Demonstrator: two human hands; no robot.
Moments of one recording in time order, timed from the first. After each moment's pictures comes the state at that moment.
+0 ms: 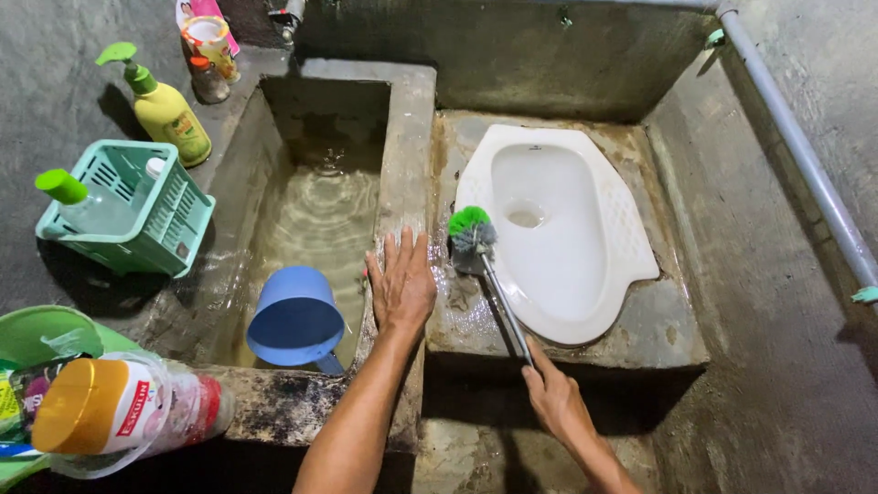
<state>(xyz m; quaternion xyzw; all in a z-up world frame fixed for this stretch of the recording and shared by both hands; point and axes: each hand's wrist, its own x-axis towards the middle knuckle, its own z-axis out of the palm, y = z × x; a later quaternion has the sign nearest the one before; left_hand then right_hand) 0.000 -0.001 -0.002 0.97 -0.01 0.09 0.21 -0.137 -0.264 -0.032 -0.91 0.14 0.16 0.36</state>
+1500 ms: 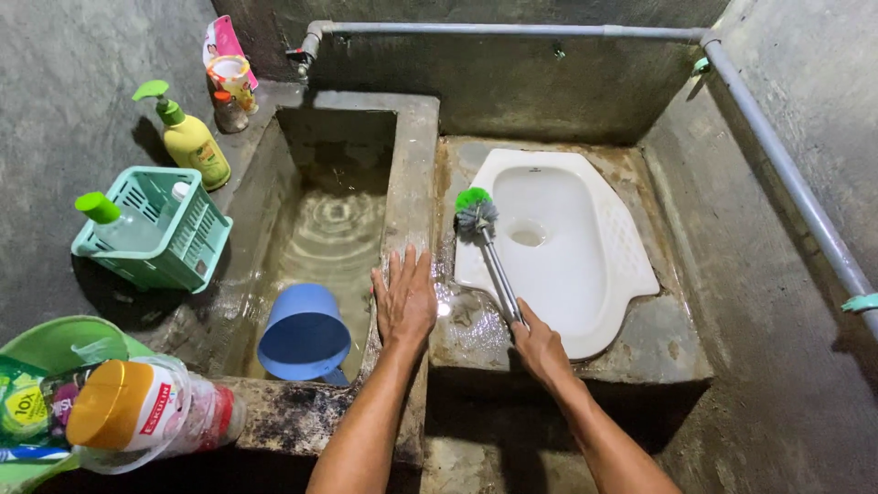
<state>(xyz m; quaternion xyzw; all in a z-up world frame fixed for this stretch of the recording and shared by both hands) -0.001 0.002 -0.001 0.97 0.00 0.08 0.21 -0.055 -0.253 -0.034 -0.91 0.09 0.12 0.38</state>
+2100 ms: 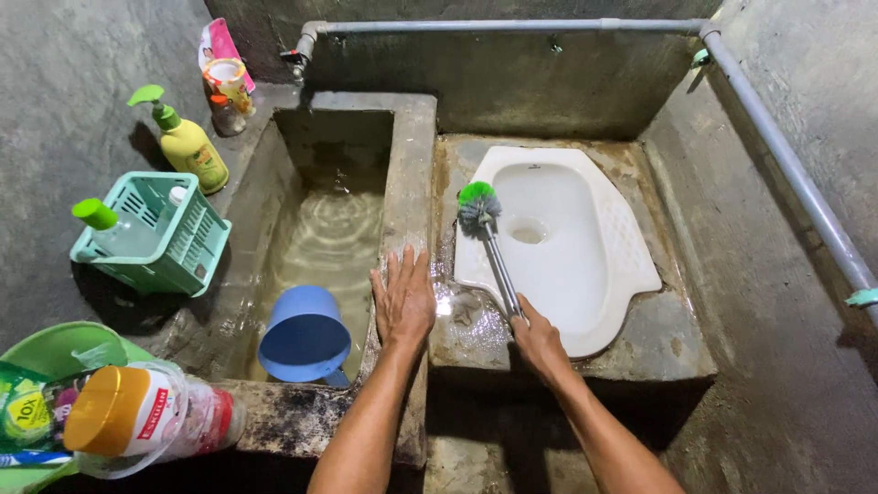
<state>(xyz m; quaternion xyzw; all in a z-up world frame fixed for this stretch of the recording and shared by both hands) 0.005 0.002 -0.005 0.98 0.00 0.07 0.20 -0.039 -0.262 -0.066 -0.90 0.08 0.12 0.42</state>
